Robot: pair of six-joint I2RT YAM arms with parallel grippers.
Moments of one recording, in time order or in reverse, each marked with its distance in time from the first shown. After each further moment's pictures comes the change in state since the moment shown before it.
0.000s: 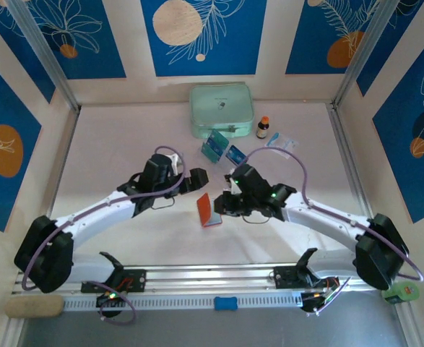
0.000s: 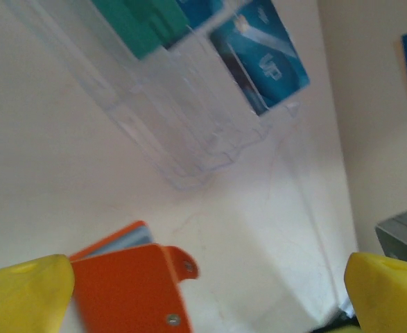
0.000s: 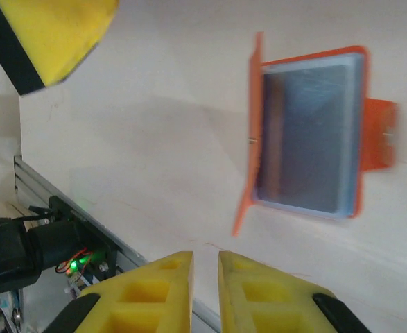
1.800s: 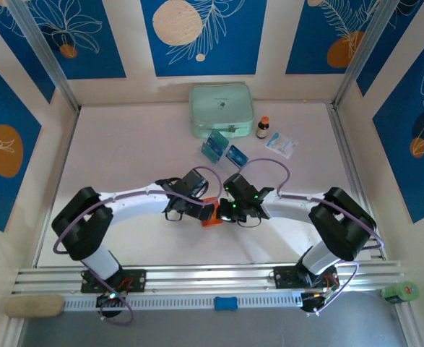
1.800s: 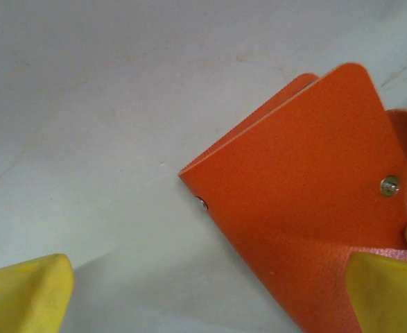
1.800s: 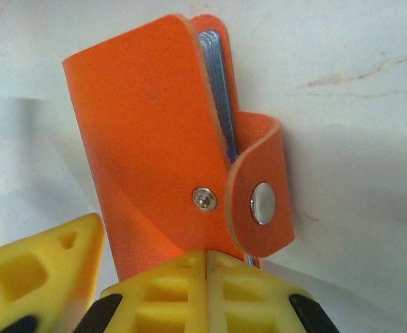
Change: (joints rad) left arm -0.235 0.343 0.172 -0.386 -0.323 0.413; right arm -0.052 0.263 -0.121 0.208 0.024 0.035
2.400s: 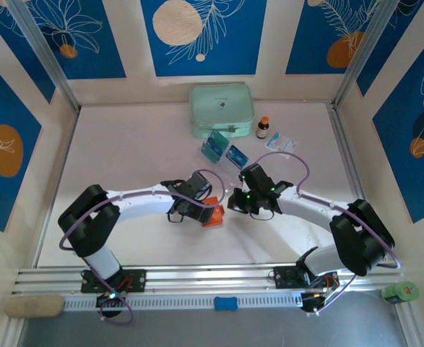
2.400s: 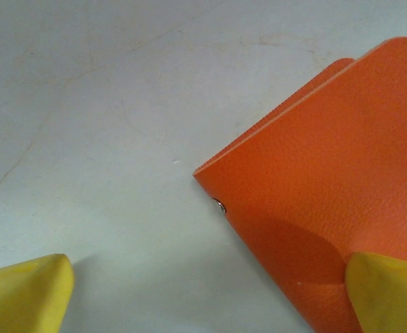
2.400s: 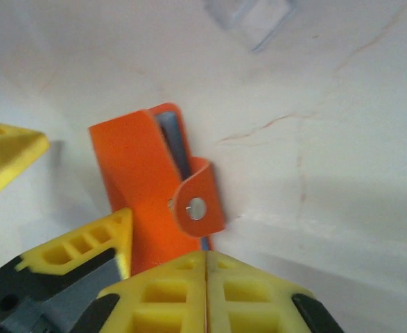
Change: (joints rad) left arm -0.026 0.043 0.013 -0.019 -0.076 0.002; right arm -0.159 -0.150 0.002 -0.146 -0.019 -0.063
